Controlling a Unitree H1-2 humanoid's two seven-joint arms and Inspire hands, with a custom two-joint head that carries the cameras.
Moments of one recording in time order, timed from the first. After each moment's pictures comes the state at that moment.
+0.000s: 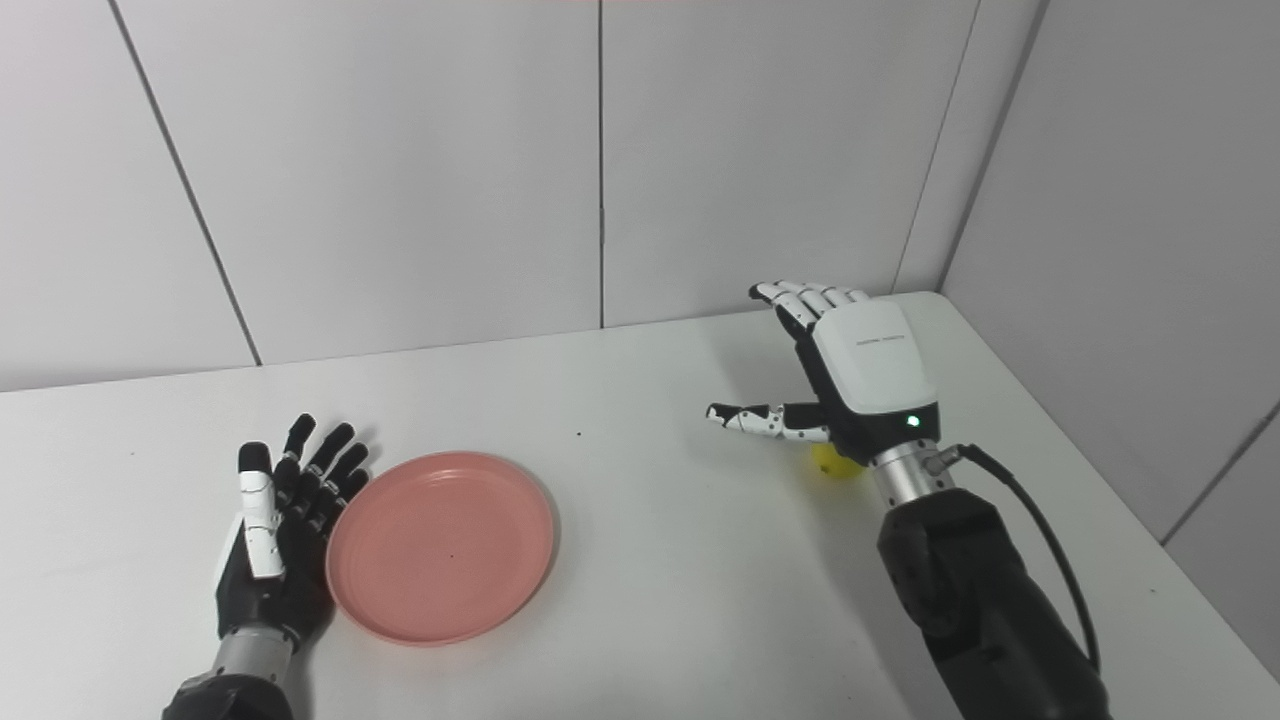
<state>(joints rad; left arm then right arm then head) -0.27 -0.10 0.06 0.15 -0.25 0.13 -0.10 -0.25 -0.51 0.05 -0.10 -0.96 0.06 -0.13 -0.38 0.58</state>
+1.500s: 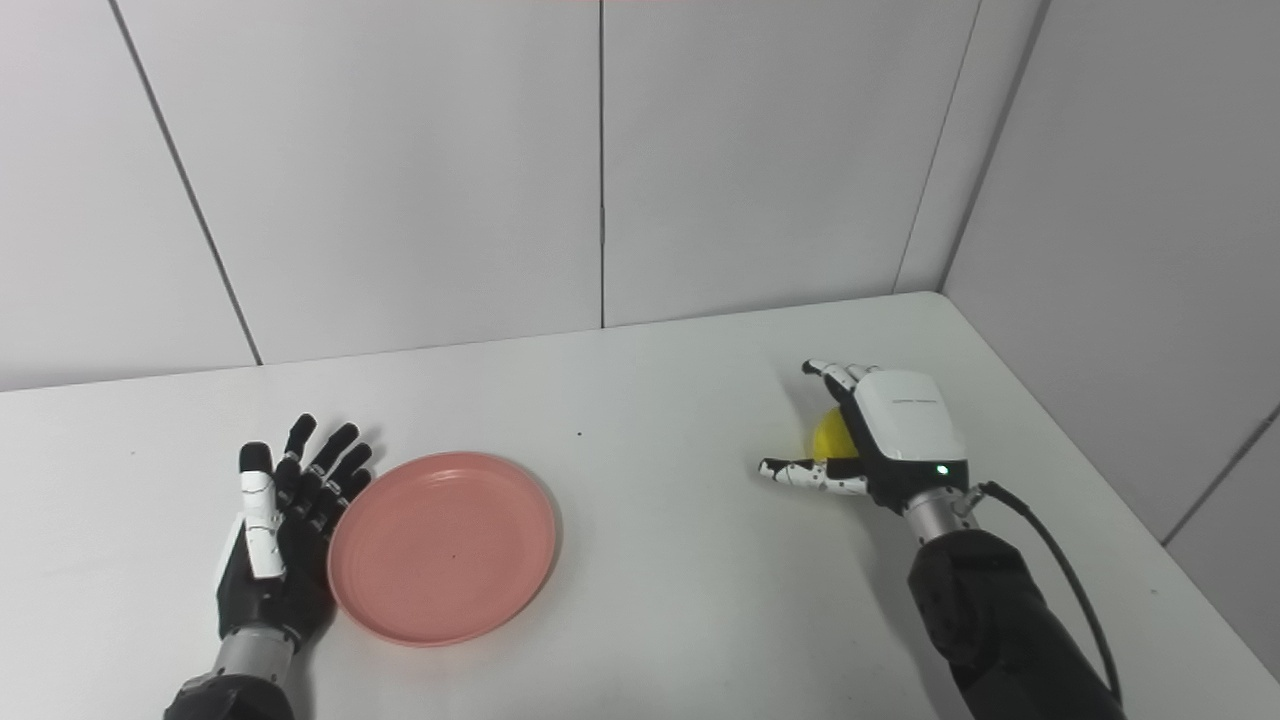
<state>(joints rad) -0.26 -0.10 0.07 0.14 -0.26 0.13 -0.10 -0.21 -0.53 0.04 0.13 -0.89 0.07 -0.14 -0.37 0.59</state>
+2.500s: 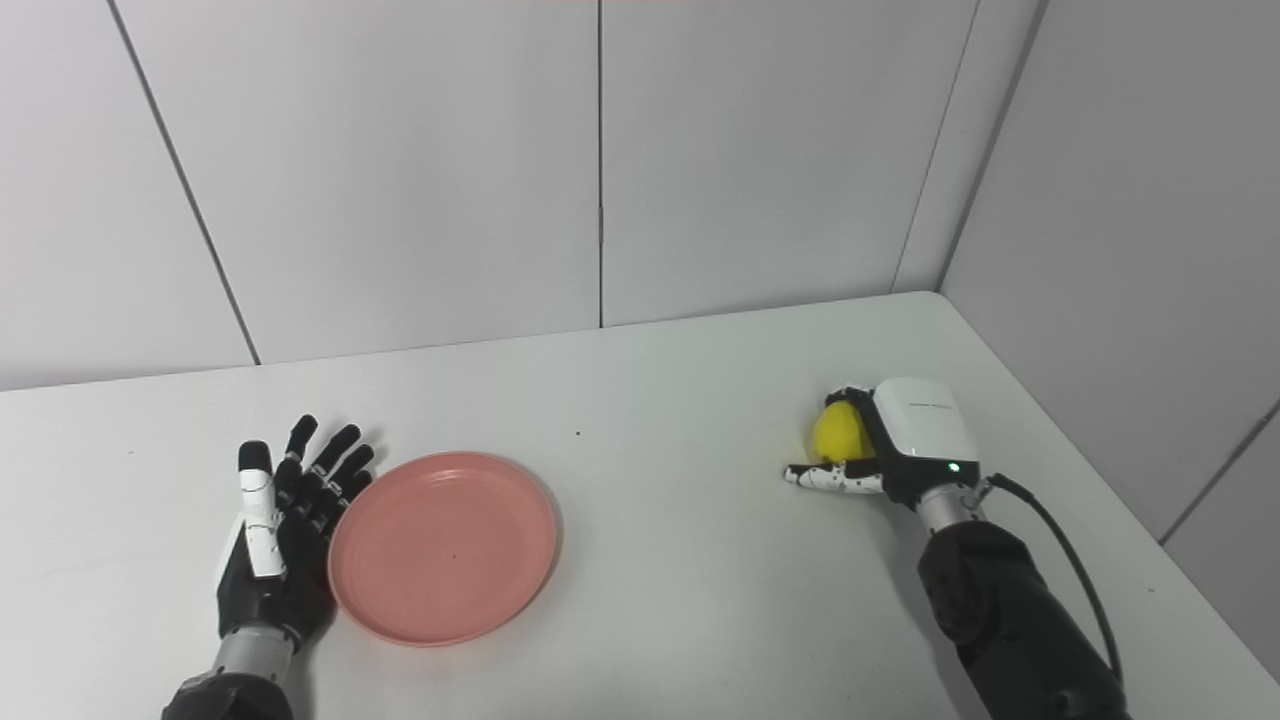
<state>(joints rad) -0.26 -0.10 0.06 0.13 -0.25 0.16 -0.09 -0.29 -0.55 0.06 0.35 -0.79 0.05 -0.22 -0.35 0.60</state>
